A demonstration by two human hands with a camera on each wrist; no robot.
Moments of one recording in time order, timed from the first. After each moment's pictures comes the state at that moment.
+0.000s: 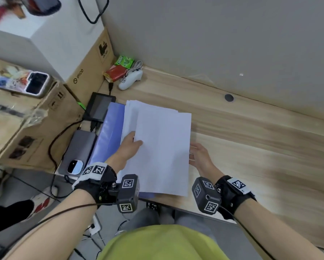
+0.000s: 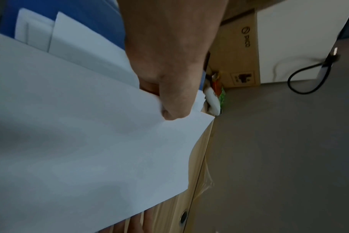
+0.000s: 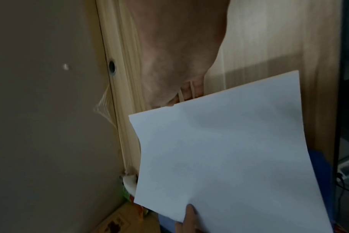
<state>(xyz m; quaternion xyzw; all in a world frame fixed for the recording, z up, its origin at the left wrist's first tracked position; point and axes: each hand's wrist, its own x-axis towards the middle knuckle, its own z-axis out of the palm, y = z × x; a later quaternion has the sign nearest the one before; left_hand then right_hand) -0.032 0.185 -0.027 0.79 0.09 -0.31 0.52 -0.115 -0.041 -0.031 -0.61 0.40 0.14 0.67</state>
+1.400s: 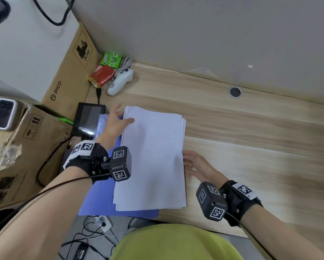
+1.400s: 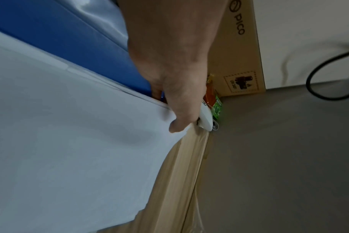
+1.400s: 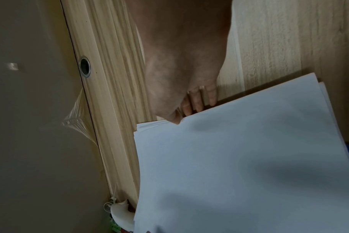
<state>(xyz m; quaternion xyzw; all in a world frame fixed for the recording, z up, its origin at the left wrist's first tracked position) 0.104 0.170 -0.042 0.78 0.15 -0.24 0.56 -0.074 -0.060 -0.083 -0.53 0.41 0.27 0.69</state>
